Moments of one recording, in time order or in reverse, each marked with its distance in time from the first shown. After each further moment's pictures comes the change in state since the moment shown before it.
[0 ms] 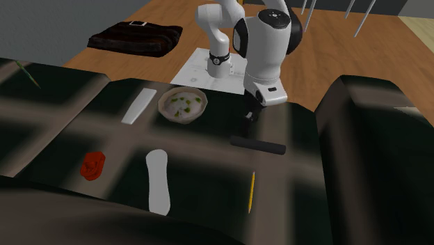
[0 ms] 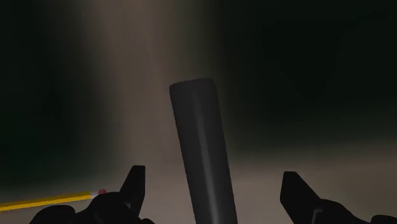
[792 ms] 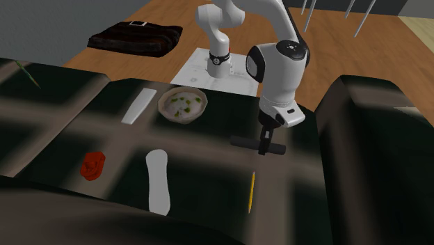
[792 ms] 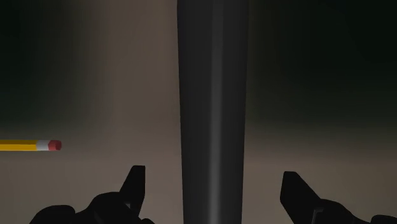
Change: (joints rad) arm 0.046 0.156 0.030 0.066 -0.047 0.097 -0.060
